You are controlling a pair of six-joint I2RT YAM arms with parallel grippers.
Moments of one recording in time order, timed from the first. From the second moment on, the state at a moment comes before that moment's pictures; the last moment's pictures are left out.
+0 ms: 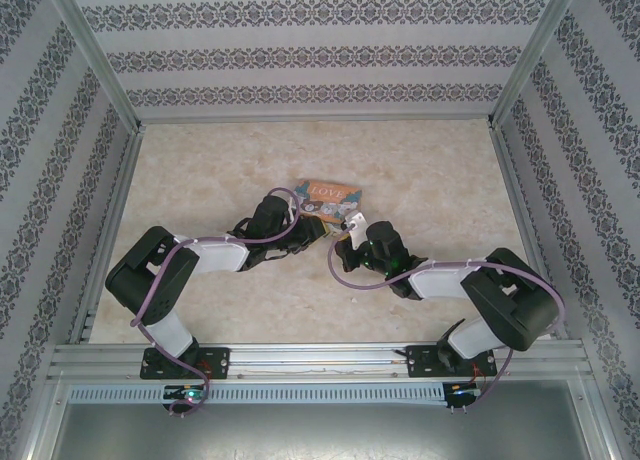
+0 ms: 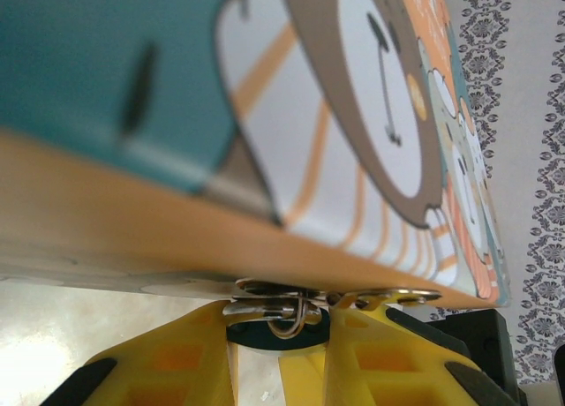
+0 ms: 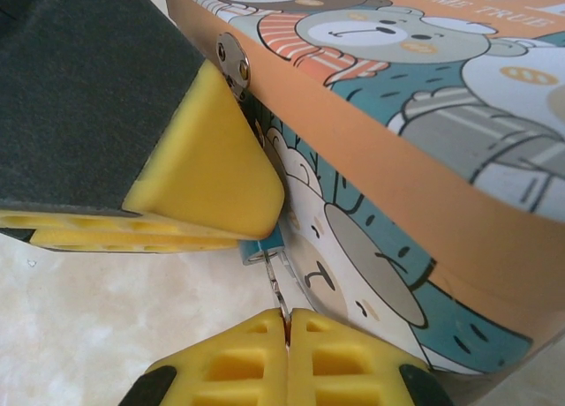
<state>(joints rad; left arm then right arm) -0.59 1.68 0.73 0.39 0.41 -1.16 0.67 1.48 0.42 0.58 -0.15 0.14</state>
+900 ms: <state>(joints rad) -0.58 1.65 0.73 0.37 0.34 -1.16 0.66 1.61 0.49 0.67 -0.19 0.09</state>
